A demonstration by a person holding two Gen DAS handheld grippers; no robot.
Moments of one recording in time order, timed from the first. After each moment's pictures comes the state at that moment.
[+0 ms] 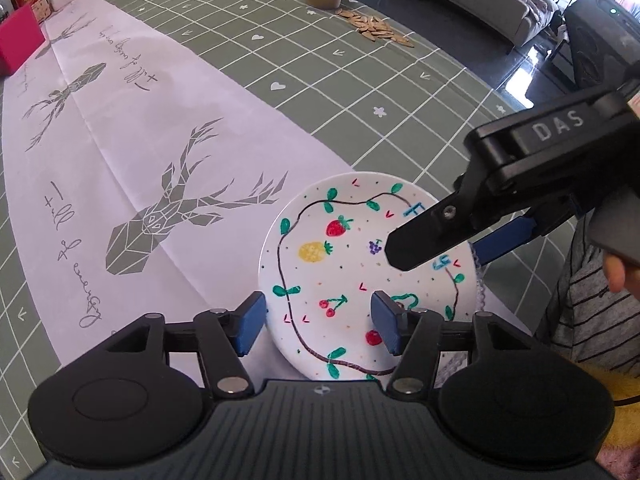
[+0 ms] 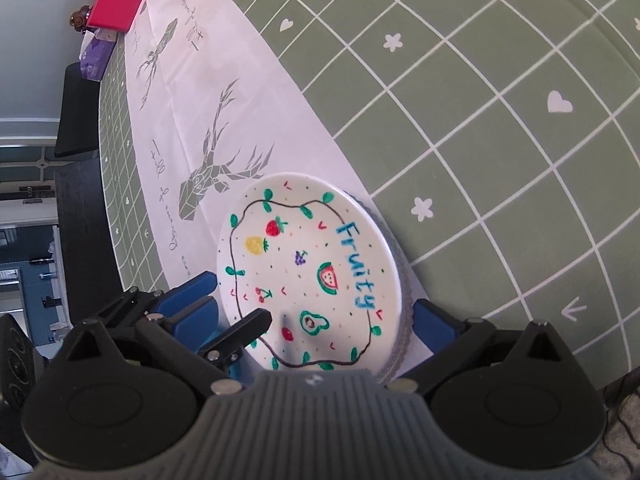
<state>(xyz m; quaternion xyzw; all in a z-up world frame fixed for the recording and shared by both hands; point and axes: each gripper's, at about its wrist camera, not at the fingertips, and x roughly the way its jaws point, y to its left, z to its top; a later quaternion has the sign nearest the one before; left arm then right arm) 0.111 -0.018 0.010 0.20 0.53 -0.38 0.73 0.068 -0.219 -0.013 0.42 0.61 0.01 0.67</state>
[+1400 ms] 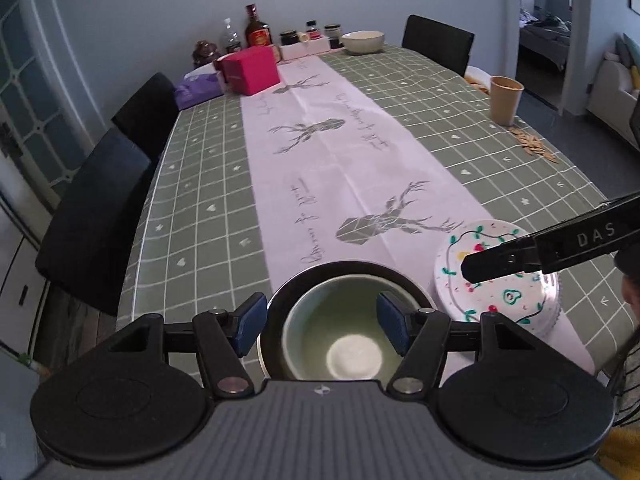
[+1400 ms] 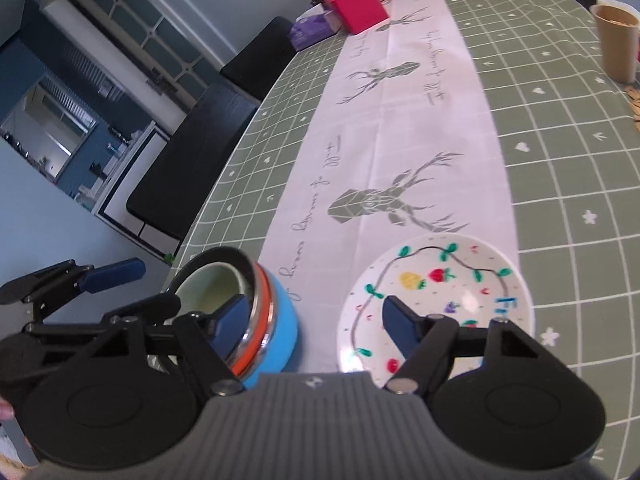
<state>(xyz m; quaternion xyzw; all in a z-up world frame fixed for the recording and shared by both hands) 0.025 0.103 0.091 0.13 0.40 -0.11 0.90 0.047 -0.132 0.051 0.21 0.46 0.24 0.83</state>
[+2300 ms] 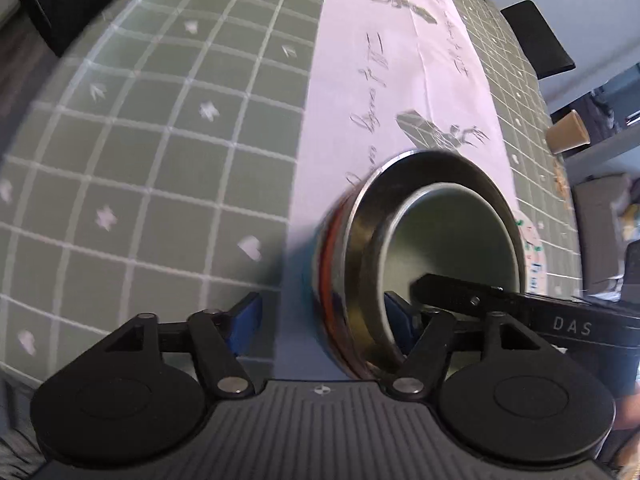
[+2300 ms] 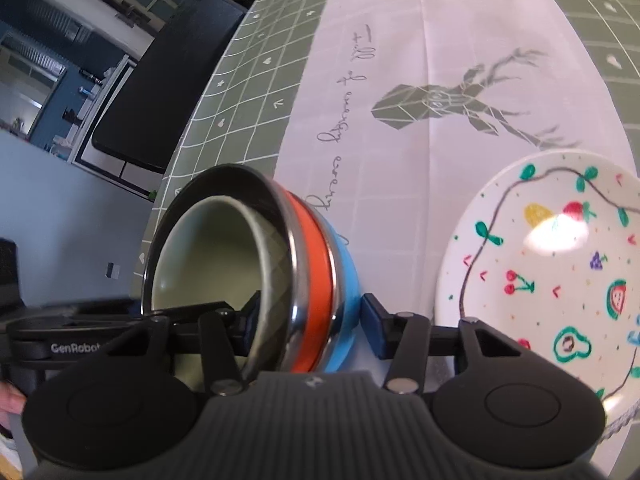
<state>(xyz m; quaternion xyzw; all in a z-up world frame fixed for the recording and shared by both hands) 0.079 0.198 -0.002 -0.18 0.61 -0.12 0.77 0.081 -0.049 -0.002 0.21 0.58 0.22 0.76</state>
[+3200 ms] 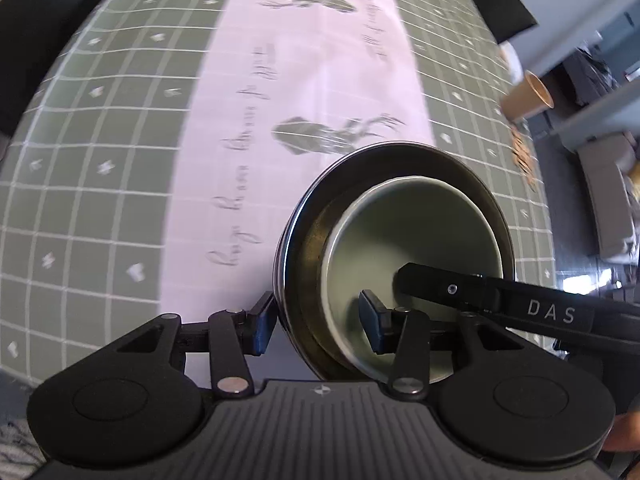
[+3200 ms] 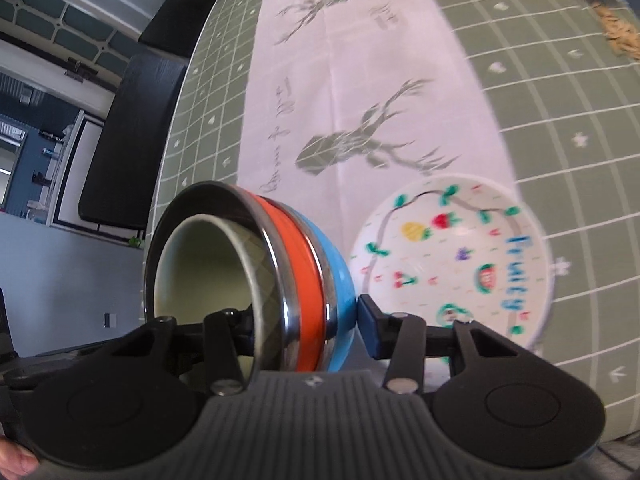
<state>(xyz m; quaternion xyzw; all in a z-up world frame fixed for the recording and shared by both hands) 0.094 0.076 0.062 -0.09 0.62 -0.13 0.77 0.074 -0.136 0.059 0.26 0.58 0.12 0.76</state>
